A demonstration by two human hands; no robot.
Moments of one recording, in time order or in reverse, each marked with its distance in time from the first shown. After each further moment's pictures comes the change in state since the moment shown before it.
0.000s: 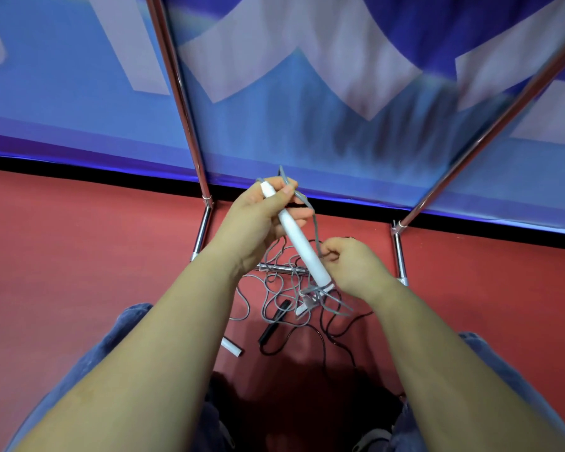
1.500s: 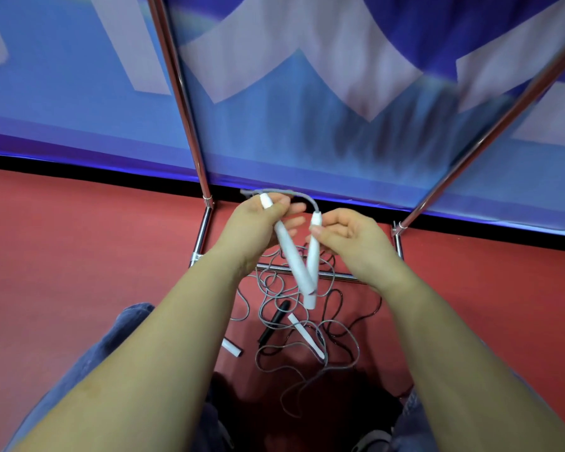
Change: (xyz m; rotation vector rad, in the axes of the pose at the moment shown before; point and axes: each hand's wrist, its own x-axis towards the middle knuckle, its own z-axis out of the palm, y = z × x) left_hand 0.007 -0.013 -0.008 0.132 0.064 -0.094; right_hand -0.004 -0.020 -0.020 0.685 0.013 -0.129
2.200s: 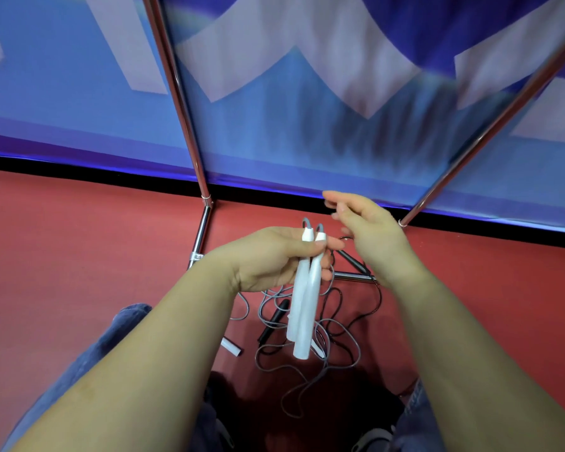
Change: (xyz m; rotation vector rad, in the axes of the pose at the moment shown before) left_hand -0.019 -0.004 0.007 0.030 -0.513 -0.349; right_hand -0.002 -0.009 -0.014 -0.006 0.121 -0.055
